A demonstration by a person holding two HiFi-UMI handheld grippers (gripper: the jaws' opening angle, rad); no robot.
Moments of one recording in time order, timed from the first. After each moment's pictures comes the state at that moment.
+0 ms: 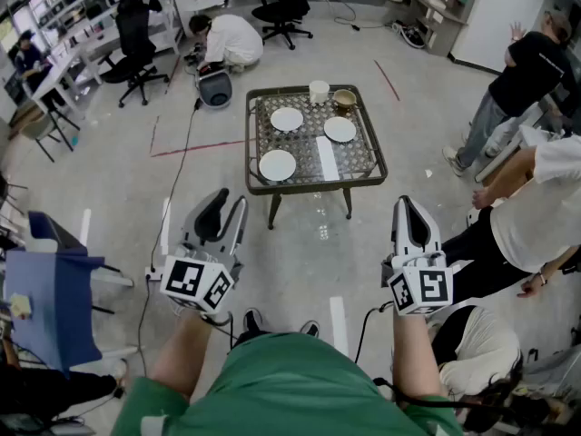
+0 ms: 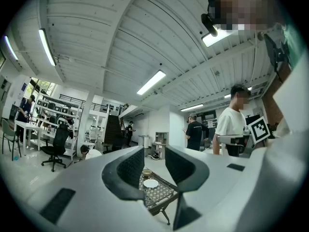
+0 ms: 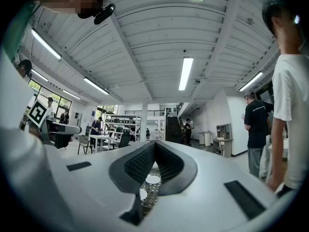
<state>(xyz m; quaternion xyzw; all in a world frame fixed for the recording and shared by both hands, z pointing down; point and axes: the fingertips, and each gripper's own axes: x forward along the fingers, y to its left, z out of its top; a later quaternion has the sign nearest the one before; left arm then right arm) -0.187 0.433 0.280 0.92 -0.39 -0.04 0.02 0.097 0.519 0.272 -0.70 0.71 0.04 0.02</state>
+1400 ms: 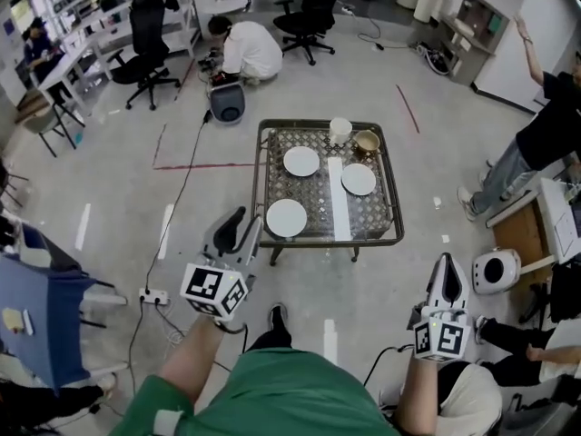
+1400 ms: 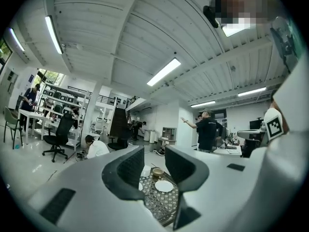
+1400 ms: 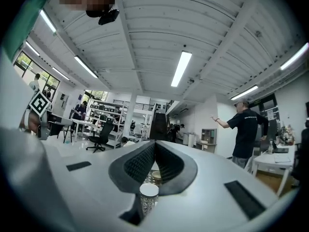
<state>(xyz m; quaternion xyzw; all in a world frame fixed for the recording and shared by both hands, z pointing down) -0.145 0.215 0.344 0.90 -0.42 -0.03 0.07 0.205 0.380 0.305 -0.76 0.65 0.06 -0.04</state>
